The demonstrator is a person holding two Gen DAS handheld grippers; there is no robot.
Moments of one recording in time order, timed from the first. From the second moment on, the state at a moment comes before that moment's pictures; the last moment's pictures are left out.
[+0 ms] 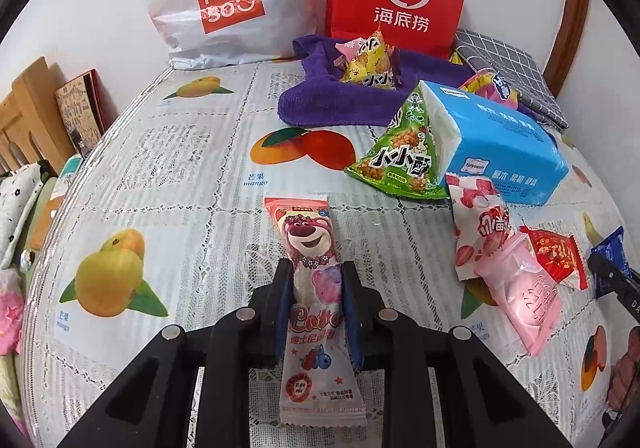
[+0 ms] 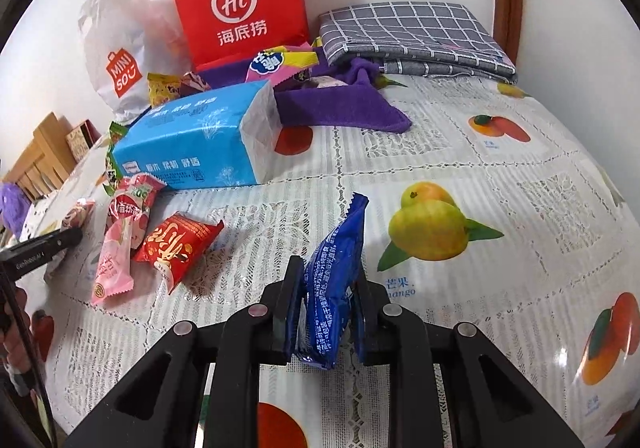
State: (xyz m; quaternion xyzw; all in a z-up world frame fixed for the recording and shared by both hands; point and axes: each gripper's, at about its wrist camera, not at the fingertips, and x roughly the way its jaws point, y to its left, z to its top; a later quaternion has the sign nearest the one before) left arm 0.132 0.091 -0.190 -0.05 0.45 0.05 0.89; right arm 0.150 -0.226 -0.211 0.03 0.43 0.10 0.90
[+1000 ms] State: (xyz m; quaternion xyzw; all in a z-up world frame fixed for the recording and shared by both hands) left arm 0.176 0.071 -0.085 -0.10 0.43 -0.05 0.90; right arm 0.188 -0.185 -0.095 -0.03 0.37 0.13 0.92
